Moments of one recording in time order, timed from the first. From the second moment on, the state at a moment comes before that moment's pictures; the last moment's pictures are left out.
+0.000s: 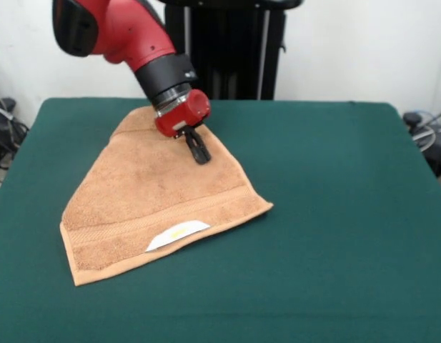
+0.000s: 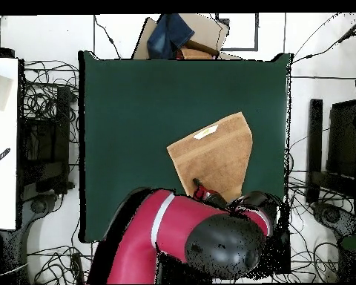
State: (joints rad) arm -0.22 -0.05 -0.45 1.55 -1.17 -1.13 3.36
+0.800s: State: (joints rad) arm -0.32 0.03 -0.44 1.47 -1.21 -1.32 3.36
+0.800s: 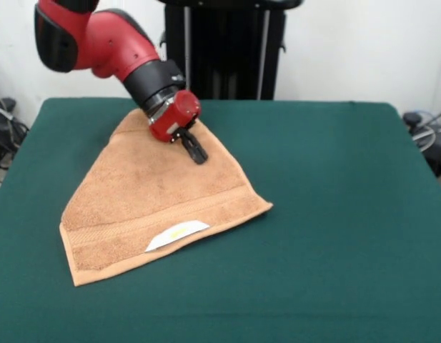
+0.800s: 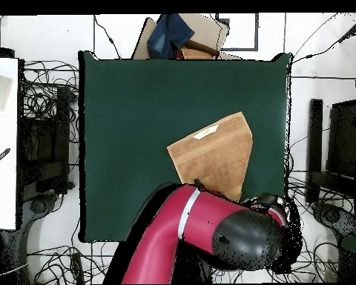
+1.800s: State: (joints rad) arm -0.25 0.08 -0.53 1.48 -1.06 -1.36 3.36
